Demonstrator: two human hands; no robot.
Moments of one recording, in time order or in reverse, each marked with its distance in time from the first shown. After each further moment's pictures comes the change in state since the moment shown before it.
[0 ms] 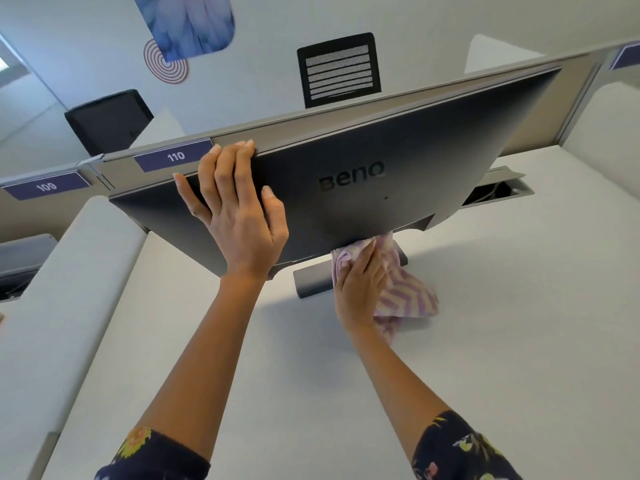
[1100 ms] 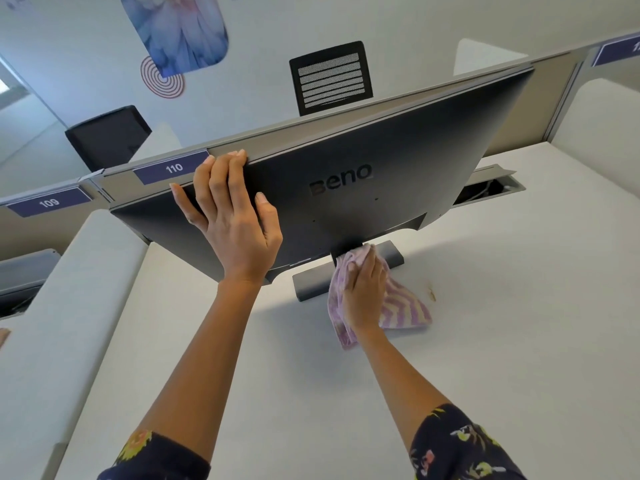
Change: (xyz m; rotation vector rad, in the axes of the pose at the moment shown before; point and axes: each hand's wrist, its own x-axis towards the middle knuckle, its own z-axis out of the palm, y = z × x) left_hand 0.000 0.002 -0.004 0.028 -0.017 -0.003; right_hand -0.002 0.021 0.001 0.052 -0.026 -0.080
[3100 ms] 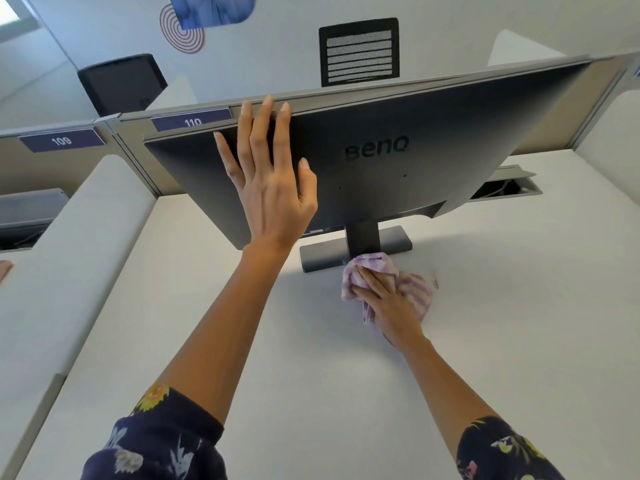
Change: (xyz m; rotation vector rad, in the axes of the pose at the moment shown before) left_hand -0.005 0.013 -0.014 -0.035 -0.135 -0.031; right_hand -0.030 0.094 -0.043 -0.362 -0.415 -0.727
